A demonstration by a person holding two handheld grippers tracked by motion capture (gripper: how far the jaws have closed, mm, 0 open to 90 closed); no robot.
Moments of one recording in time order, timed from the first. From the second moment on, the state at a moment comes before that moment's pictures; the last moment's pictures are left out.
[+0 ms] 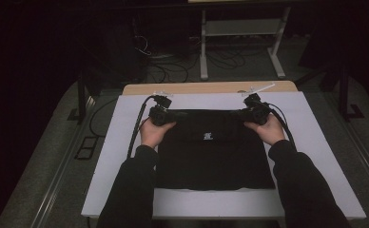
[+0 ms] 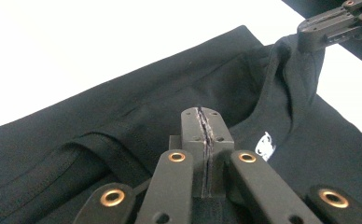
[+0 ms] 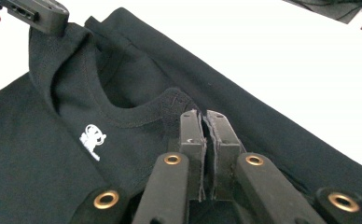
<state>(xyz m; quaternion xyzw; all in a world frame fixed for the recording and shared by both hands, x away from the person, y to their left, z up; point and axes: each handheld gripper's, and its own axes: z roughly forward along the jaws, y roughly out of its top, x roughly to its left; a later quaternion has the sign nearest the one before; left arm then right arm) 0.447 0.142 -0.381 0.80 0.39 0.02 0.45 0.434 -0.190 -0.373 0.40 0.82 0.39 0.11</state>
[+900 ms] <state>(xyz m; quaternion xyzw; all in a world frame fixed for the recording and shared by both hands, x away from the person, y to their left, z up) 0.405 0.154 -0.350 0.80 0.35 0.03 0.48 0.396 -0.214 -0.351 0.38 0.82 0.42 0.08</state>
